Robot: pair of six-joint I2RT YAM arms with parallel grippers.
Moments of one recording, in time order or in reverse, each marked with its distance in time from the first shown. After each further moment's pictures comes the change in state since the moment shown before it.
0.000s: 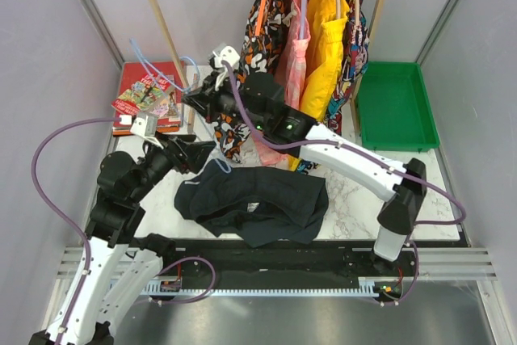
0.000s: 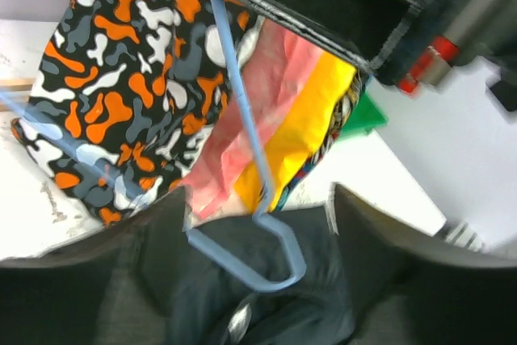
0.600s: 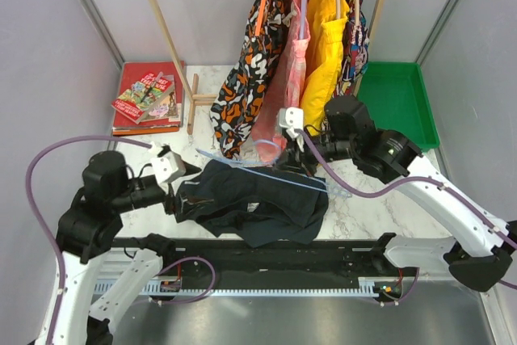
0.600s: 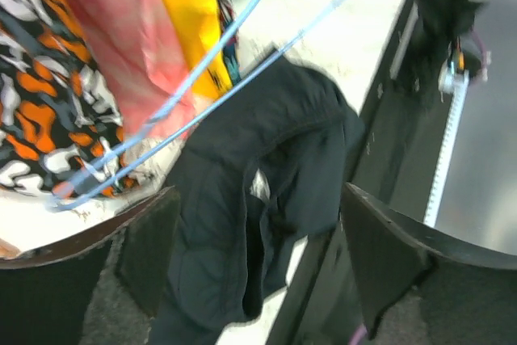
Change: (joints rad) left arm 0.000 -0.006 0.305 -0.647 0.480 0.735; right arm -0.211 -0.603 -0.440 -0.713 -0.549 -0.472
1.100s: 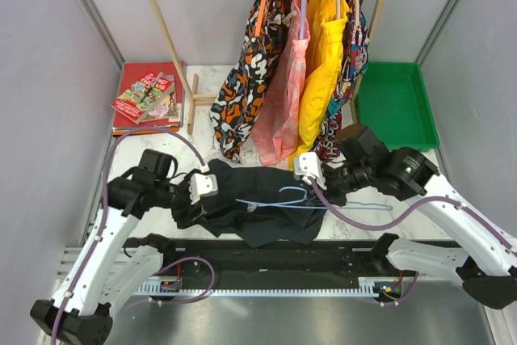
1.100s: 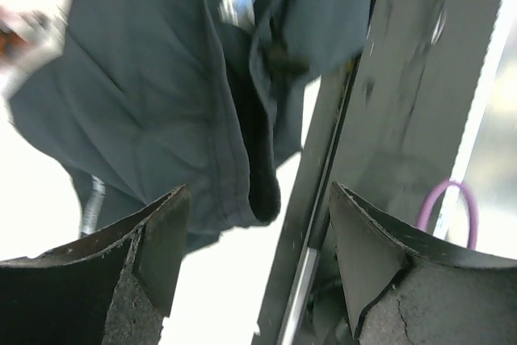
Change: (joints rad) left arm 0.000 0.190 -0.250 -0.297 -0.112 0.565; right arm 0.000 -0.189 -0.154 -0.459 0.008 -0.322
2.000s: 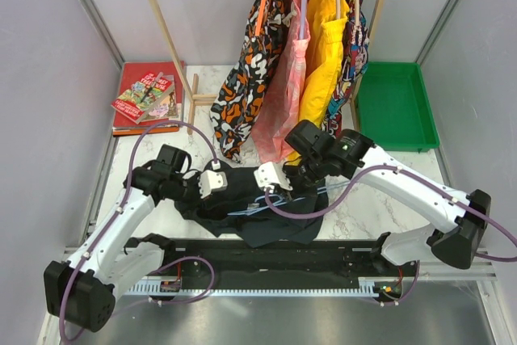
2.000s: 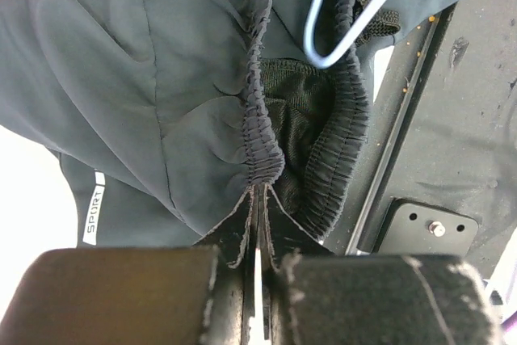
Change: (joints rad) left arm 0.000 0.181 -0.155 0.204 -0.141 0.054; right arm 0.107 0.341 0.104 -0.027 0.070 -0.292
